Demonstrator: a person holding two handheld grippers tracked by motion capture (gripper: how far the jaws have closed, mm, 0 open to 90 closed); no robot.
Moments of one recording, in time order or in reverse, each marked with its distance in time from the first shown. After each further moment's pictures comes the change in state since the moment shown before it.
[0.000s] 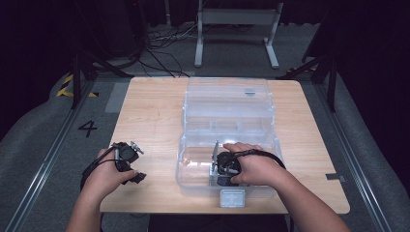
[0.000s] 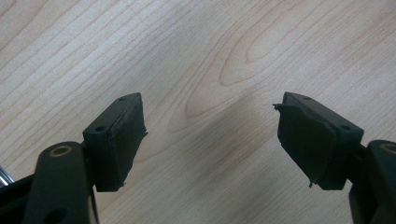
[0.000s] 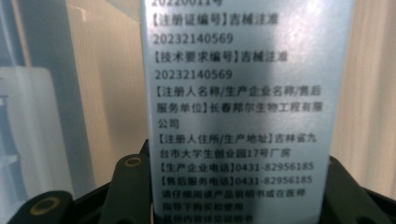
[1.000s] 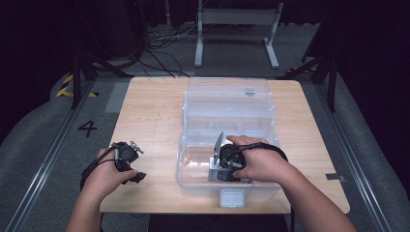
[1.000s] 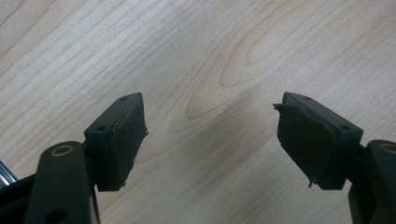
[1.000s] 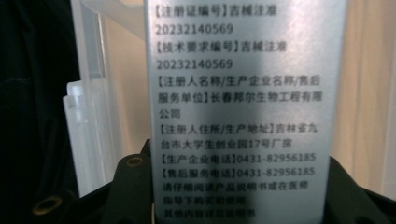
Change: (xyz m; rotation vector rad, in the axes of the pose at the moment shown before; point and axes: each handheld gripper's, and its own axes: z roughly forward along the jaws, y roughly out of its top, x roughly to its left) left arm 0.000 0.000 -0.002 -0.007 0.009 -0.002; right arm 0.004 -0.001 -0.037 -0.059 -0.014 0.021
